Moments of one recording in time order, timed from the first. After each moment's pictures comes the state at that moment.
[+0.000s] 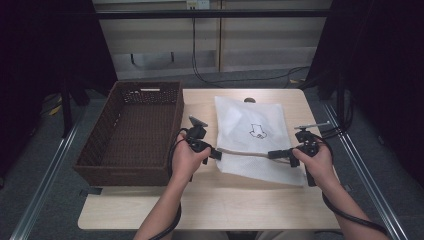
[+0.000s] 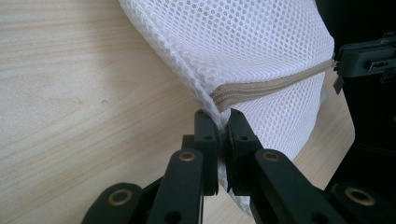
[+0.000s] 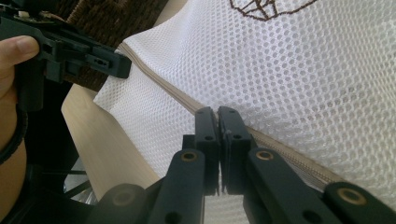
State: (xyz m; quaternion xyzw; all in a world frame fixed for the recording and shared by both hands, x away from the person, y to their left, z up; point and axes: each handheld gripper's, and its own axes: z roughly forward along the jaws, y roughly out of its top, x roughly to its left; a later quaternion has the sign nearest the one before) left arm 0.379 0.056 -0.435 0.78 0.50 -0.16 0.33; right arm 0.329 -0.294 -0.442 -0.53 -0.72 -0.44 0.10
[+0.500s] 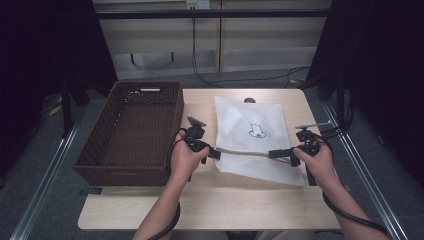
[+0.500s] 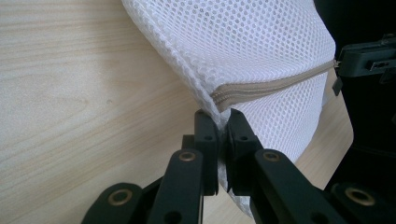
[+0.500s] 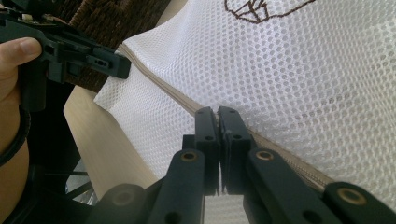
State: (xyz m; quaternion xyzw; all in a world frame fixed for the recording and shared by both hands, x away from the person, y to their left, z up) left arm 0.380 0.059 -0.436 0.78 0.51 -0.17 0.33; right arm 0.331 -0.297 -0.442 -0.53 -0.72 -0.44 0.10
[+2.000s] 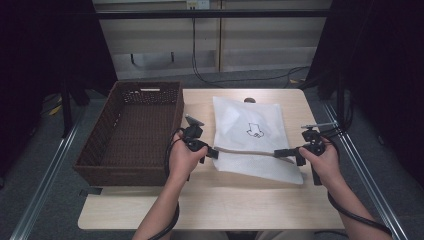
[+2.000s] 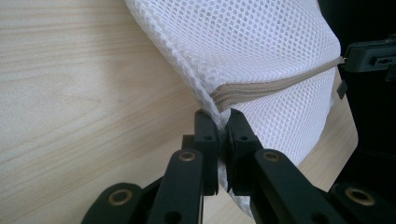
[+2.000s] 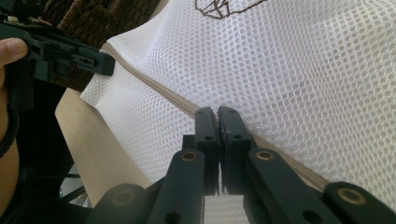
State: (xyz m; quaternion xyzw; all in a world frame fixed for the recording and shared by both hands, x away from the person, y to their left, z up) left arm 0.381 0.065 -0.433 0.77 0.51 -0.16 0.33; right arm 0.330 -0.314 -0.443 -0.54 -0.71 -0.44 0.09
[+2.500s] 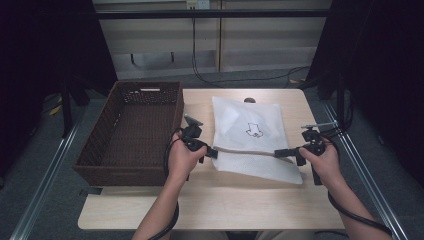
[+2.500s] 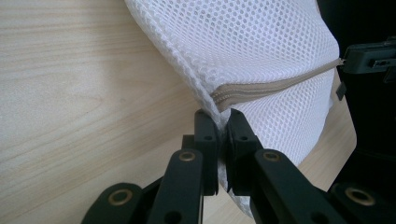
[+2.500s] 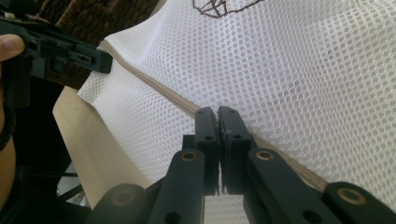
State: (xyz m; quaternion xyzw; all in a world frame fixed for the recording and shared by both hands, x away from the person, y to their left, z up) left arm 0.381 0.067 -0.432 0.77 0.52 -0.16 0.33; right arm 0.330 -0.313 -0.442 -0.54 -0.72 -0.44 0.09
